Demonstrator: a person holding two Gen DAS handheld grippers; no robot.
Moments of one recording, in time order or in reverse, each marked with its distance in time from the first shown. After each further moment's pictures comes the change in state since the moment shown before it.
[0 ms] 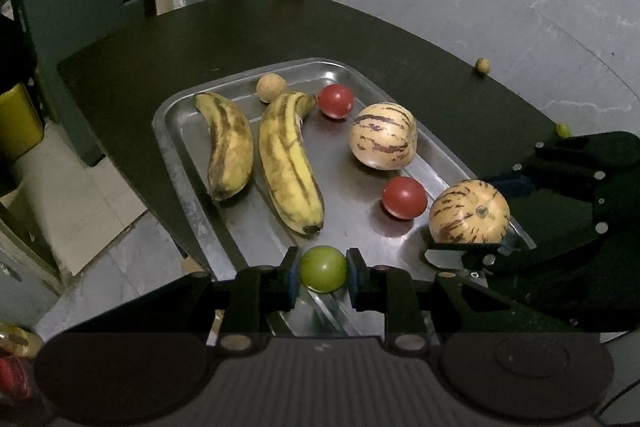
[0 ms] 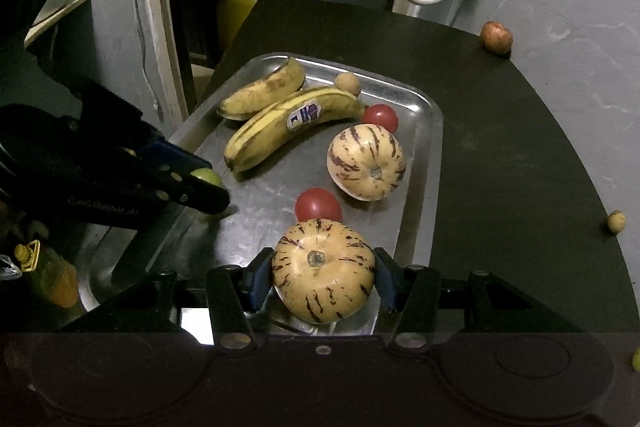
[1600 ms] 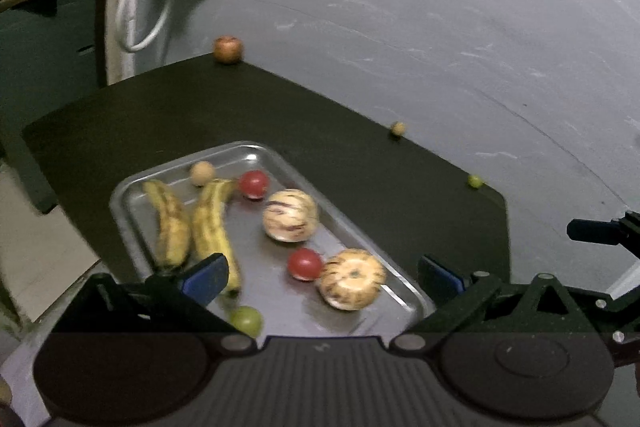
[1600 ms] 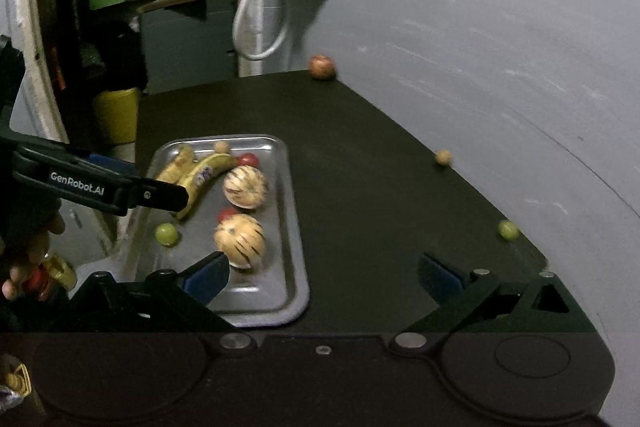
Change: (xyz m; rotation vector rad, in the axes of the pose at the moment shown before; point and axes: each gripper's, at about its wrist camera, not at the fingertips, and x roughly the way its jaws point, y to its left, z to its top) left arm -0.064 -0.032 0.022 0.065 -0.150 -0.186; right arm -0.166 0.004 -0.055 0.407 -0.152 -0.339
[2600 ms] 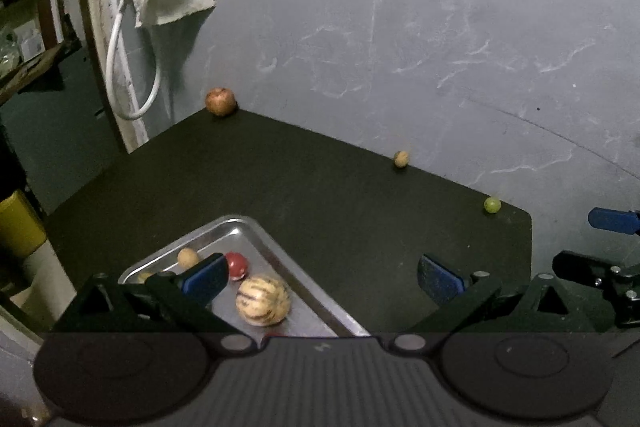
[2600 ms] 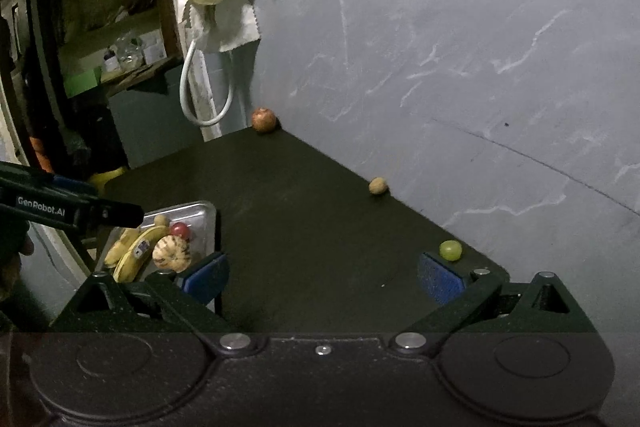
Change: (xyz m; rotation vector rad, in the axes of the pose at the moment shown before) left arm 0.028 -0.096 0.071 0.141 0.002 0.207; right arm 0.012 -0.132 0.005 0.187 -0.140 0.056
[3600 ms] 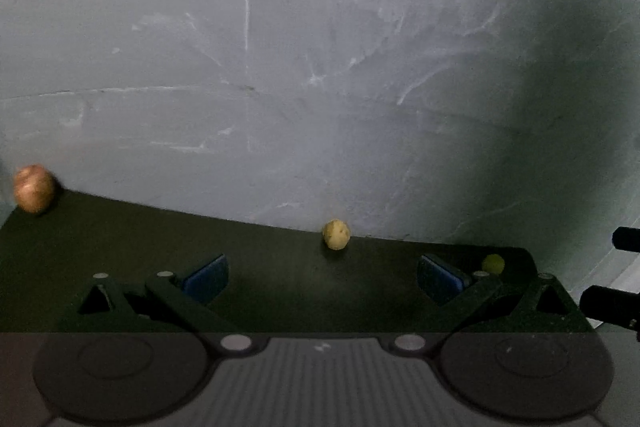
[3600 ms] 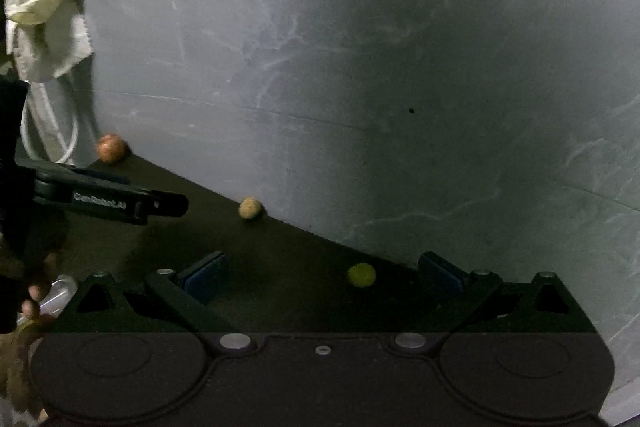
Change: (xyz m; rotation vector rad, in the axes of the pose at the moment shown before) left arm 0.232 -0.026 0.109 0.272 0.035 -0.378; right arm 0.104 -0.030 0.030 0.228 0.048 -0.424
